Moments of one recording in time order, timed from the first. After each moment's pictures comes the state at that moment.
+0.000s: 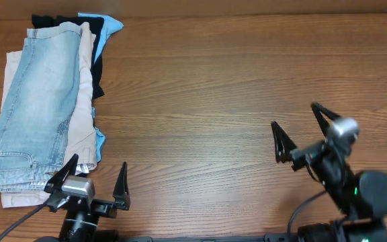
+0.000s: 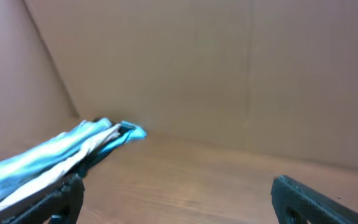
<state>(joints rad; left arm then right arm) 0.03 0.10 0.70 -0.71 0.21 -0.03 0.12 0.52 0.66 -0.17 -0.37 0.10</state>
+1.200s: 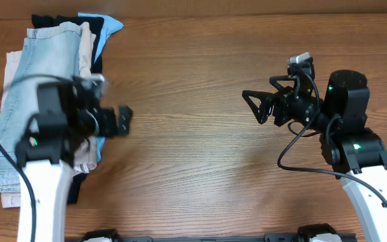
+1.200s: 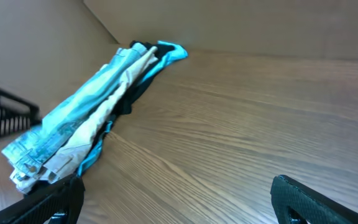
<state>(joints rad) 0.11 1.21 1.17 -0.90 0.29 0.03 0.12 1.13 1.03 -0.40 -0.62 0.10</state>
